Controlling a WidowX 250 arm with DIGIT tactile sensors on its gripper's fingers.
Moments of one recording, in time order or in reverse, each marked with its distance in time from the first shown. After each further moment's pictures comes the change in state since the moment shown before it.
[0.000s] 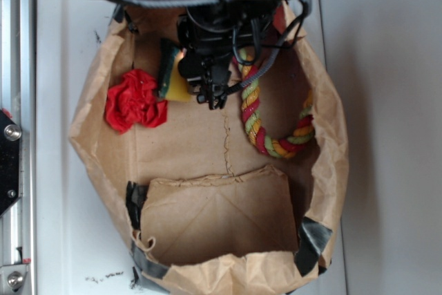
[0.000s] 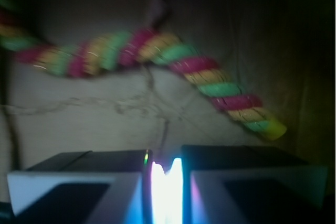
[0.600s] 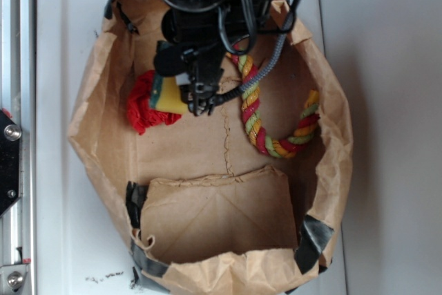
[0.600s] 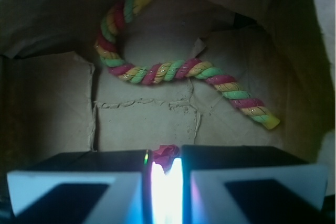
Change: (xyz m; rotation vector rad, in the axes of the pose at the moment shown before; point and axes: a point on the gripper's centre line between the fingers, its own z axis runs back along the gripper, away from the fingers) arm -0.007 -0.018 0.049 -0.078 -0.076 -0.034
